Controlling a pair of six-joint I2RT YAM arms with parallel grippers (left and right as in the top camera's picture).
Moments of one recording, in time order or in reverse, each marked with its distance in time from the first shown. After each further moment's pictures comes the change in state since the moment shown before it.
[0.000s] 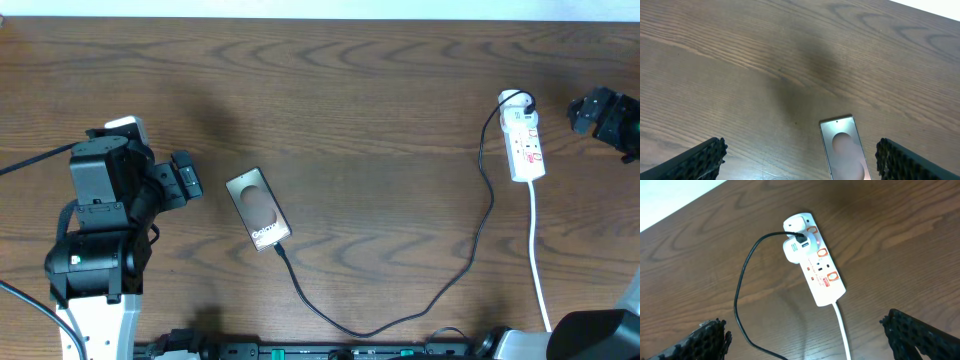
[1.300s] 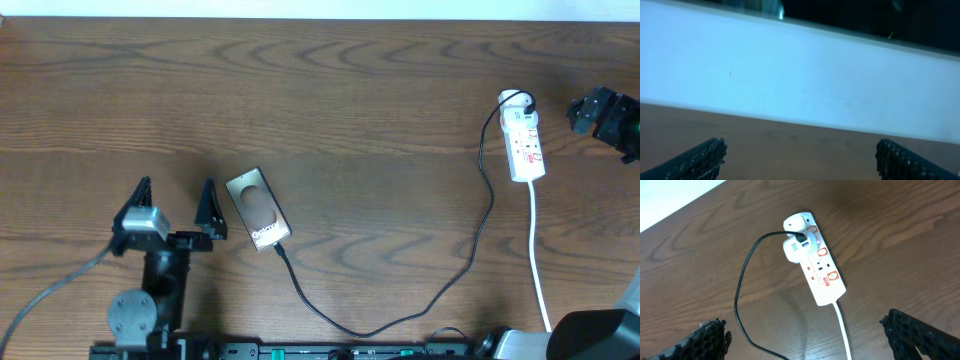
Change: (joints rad) left arm -0.075 -0.788 -0.841 0.967 0.114 -0.003; right arm 0.000 0.000 0.000 -0.003 0.000 0.003
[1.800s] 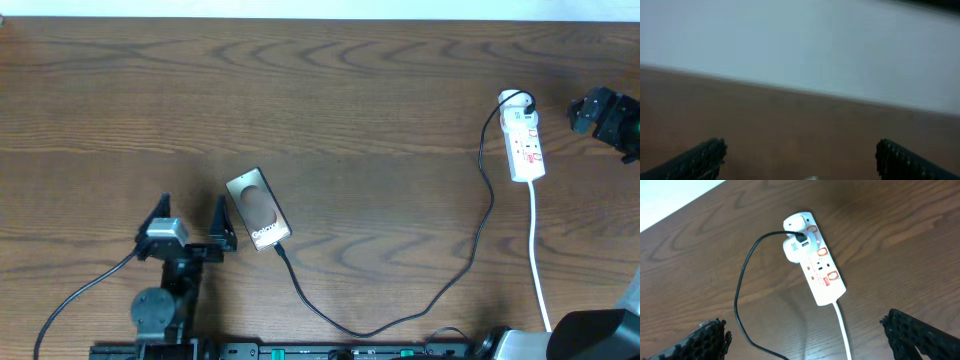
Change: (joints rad) left arm -0.005 -0.169 -0.221 -0.069 0.003 -0.001; right arm 0.000 0.000 0.000 0.000 0.000 0.000
